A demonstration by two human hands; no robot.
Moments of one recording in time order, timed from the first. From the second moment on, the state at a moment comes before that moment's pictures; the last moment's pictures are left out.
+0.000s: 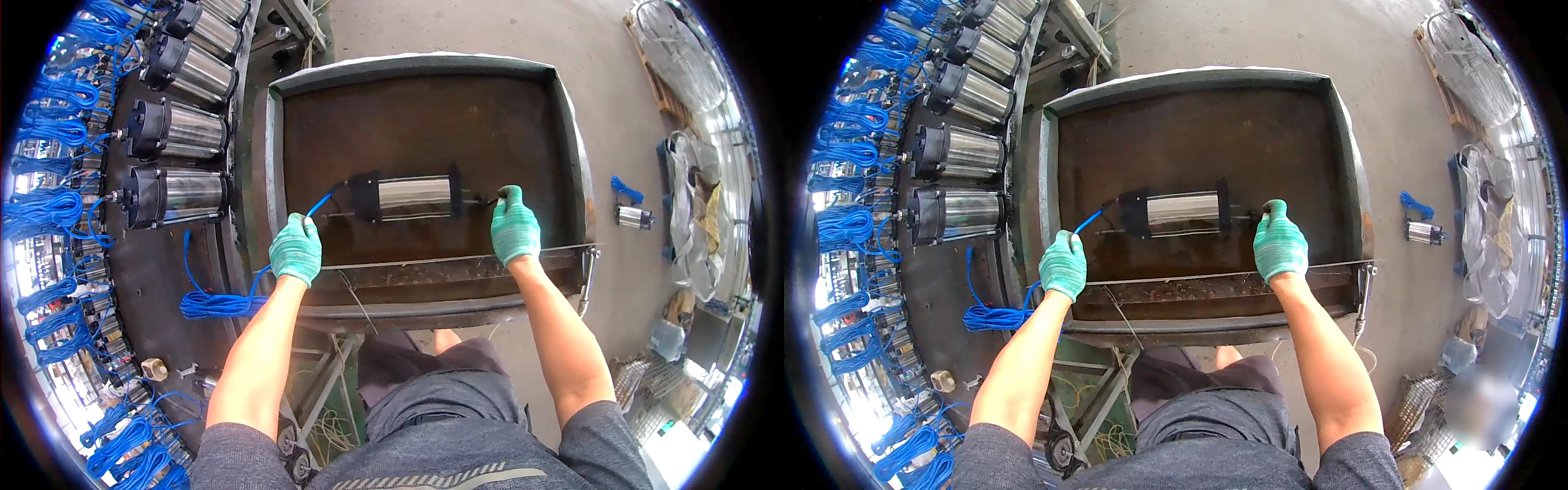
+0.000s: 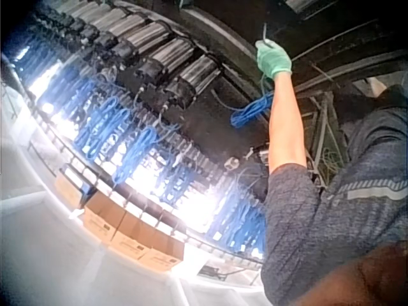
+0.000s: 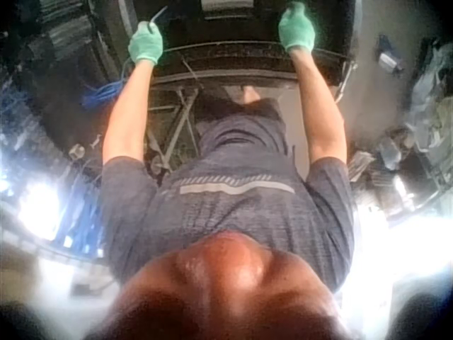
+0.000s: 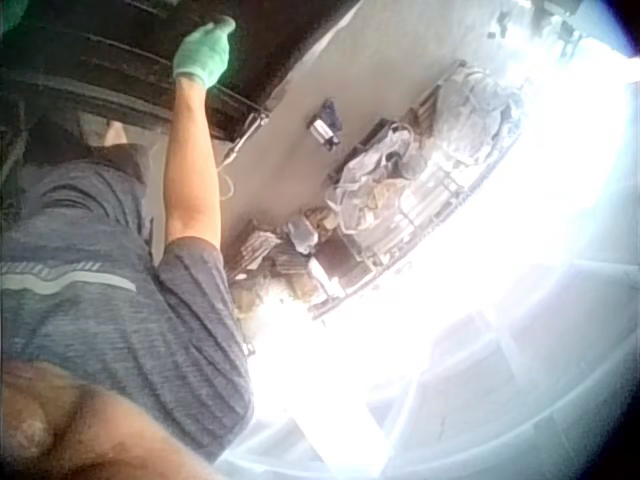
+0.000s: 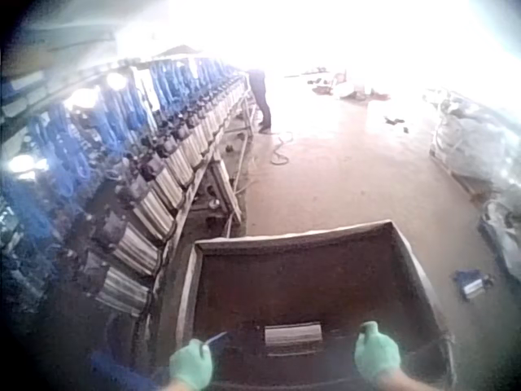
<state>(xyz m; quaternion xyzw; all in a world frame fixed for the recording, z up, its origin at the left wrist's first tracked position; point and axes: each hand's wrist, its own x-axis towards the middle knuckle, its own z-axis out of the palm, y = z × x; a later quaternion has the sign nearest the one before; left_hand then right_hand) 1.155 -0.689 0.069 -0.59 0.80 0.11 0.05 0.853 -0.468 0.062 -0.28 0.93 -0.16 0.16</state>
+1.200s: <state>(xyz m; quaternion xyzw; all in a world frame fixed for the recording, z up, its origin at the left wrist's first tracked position) 1.154 -0.689 0.069 -0.57 0.81 0.11 0.05 0.852 -0.468 0.062 -0.28 0.93 -0.16 0.16</state>
